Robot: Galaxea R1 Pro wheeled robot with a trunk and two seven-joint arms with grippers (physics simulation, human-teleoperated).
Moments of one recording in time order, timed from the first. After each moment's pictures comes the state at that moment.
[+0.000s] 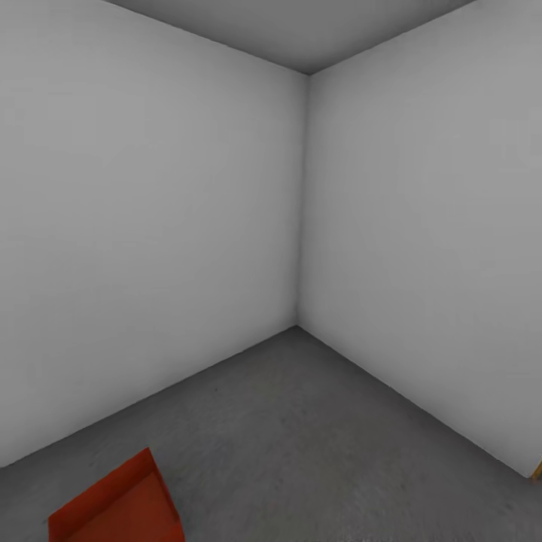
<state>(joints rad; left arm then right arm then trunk) -0.28 0.05 -0.06 -0.01 0.38 -0.07 0.03 -0.15 -0.03 0.19 0.03 -0.27 -0.18 -0.07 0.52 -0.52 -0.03</state>
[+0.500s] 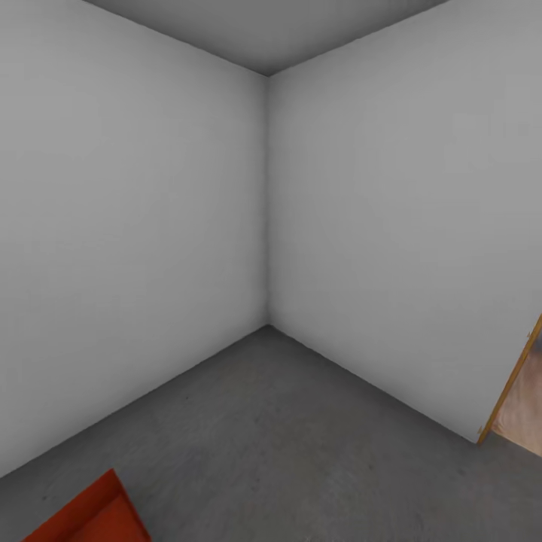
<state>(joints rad) -0.28 0.02 -0.06 -0.01 0.38 -0.07 0.03 -0.15 -0.04 0.19 0.03 -0.27 -0.18 -0.08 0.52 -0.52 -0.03</state>
